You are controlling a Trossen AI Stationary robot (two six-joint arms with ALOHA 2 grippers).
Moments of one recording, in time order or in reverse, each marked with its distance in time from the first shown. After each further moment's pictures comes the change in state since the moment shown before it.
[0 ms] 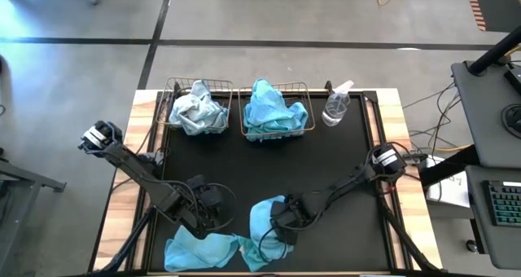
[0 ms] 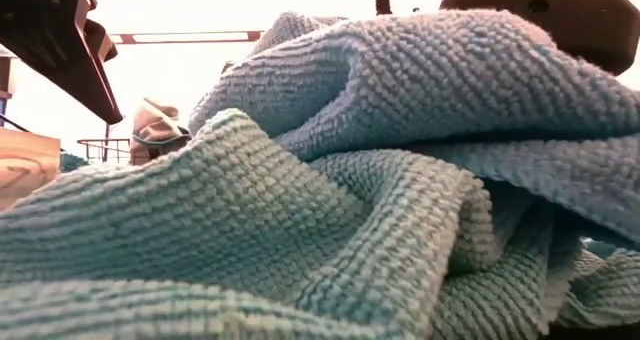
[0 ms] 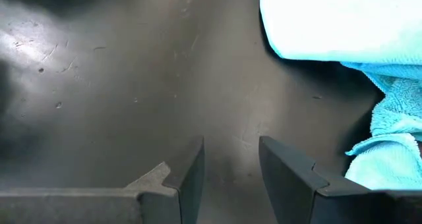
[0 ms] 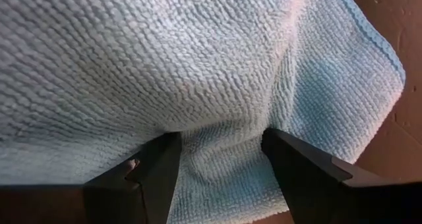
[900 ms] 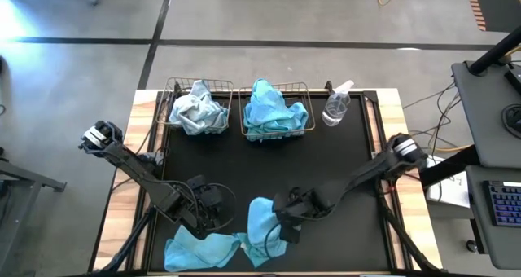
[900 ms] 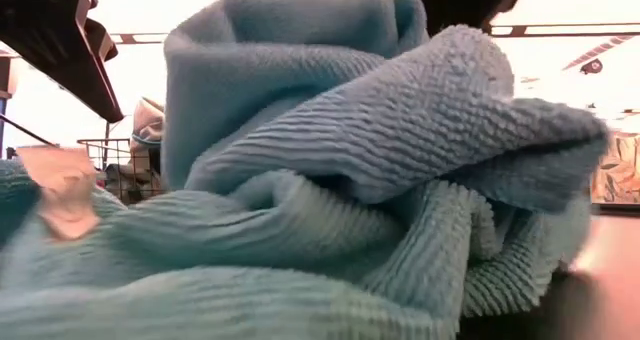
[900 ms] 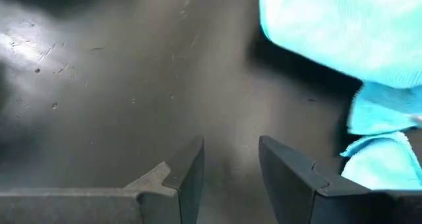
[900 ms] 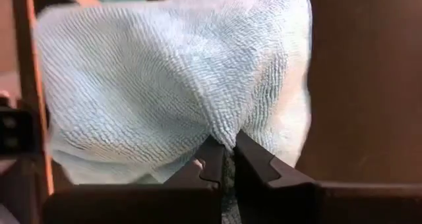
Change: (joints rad) left arm 0.000 -0.001 0.000 0.010 0.000 -0.004; right arm 0.000 -0.216 0.003 0.030 0.046 -0.066
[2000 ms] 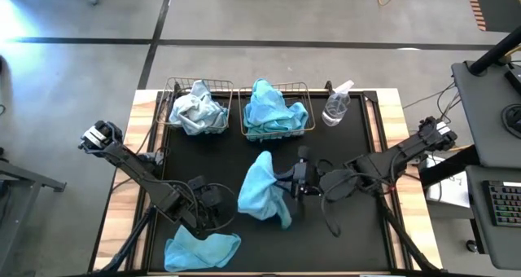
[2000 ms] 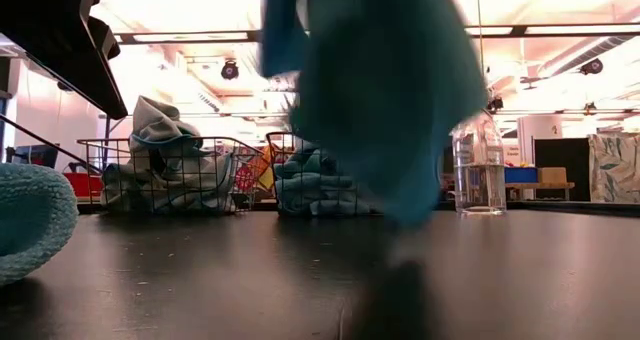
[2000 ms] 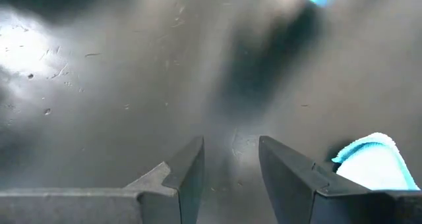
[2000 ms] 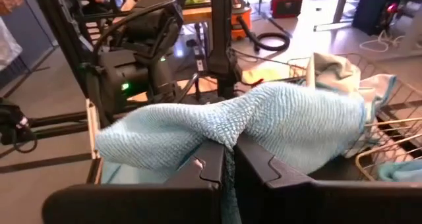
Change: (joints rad) left arm 0.000 0.000 0.000 0.027 -0.008 0.004; right arm 0.004 -0.364 0.000 0.395 0.413 -0.362
